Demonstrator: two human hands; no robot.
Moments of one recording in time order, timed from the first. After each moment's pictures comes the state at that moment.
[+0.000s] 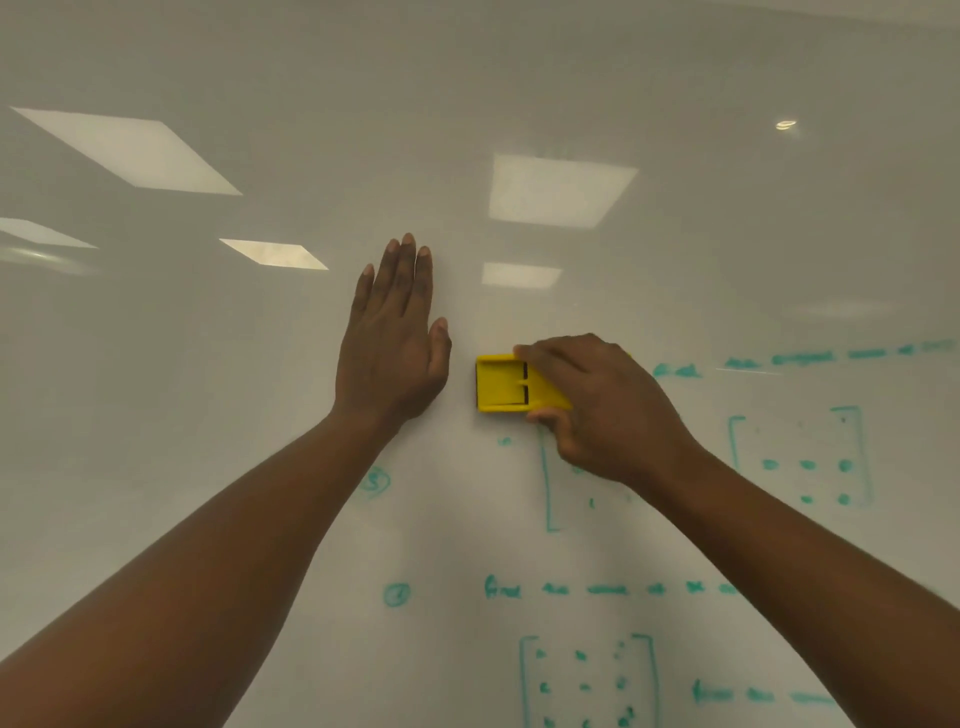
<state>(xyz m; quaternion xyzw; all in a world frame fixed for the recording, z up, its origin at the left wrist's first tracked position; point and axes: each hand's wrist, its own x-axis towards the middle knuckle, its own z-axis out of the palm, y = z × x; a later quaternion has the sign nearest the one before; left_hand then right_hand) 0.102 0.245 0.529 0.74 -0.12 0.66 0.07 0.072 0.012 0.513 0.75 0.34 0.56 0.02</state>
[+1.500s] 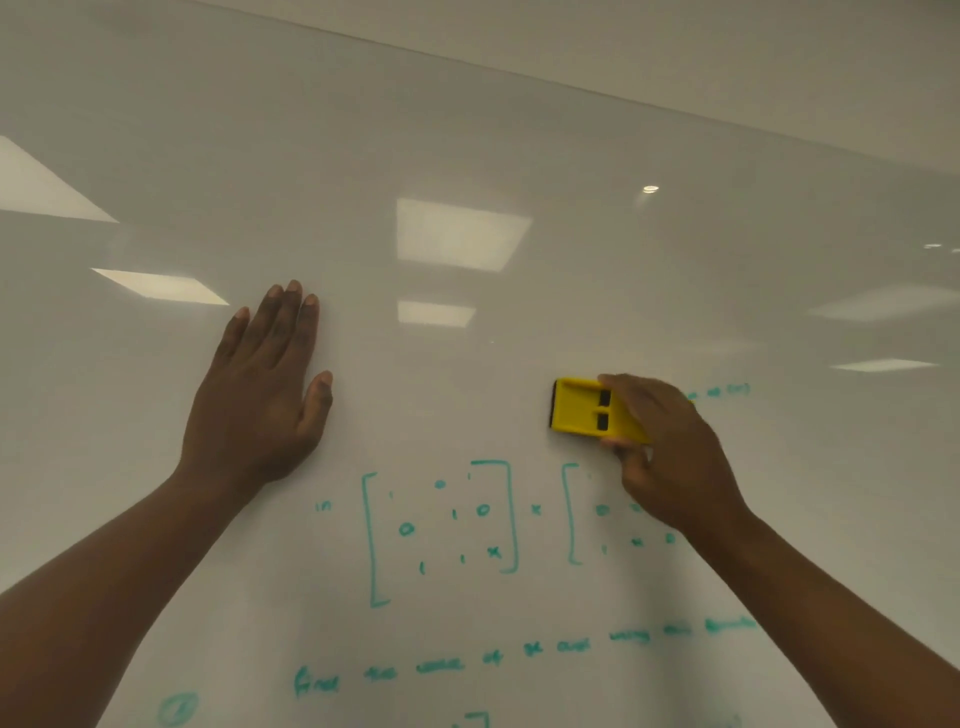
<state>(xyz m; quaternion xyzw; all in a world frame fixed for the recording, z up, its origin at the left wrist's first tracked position) 0.116 0.196 0.537 0.74 -0.12 0.67 0.02 0.088 -0.189 0.518 0.75 0.21 0.62 -0.10</state>
